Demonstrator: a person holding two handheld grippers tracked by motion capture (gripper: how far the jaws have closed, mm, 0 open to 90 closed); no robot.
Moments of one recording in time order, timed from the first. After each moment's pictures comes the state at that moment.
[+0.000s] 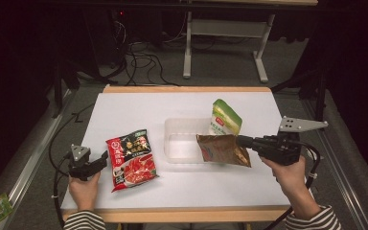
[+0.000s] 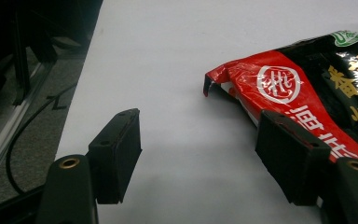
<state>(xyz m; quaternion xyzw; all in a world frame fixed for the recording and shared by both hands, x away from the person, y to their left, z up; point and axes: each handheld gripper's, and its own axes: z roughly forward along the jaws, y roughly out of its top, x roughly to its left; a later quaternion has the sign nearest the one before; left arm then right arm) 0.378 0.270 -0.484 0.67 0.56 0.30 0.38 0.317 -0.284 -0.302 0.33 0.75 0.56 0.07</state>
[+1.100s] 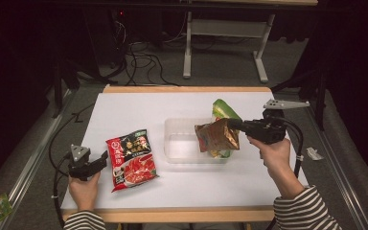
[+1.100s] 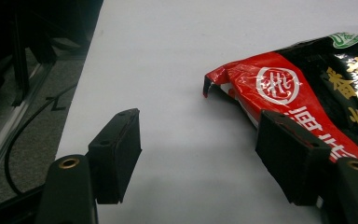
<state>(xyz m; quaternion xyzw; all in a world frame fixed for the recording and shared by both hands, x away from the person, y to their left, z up) 0.377 0.270 -0.484 0.67 0.56 0.30 0.38 0.366 -0.265 -0.297 0.40 0.74 0.54 0.07</state>
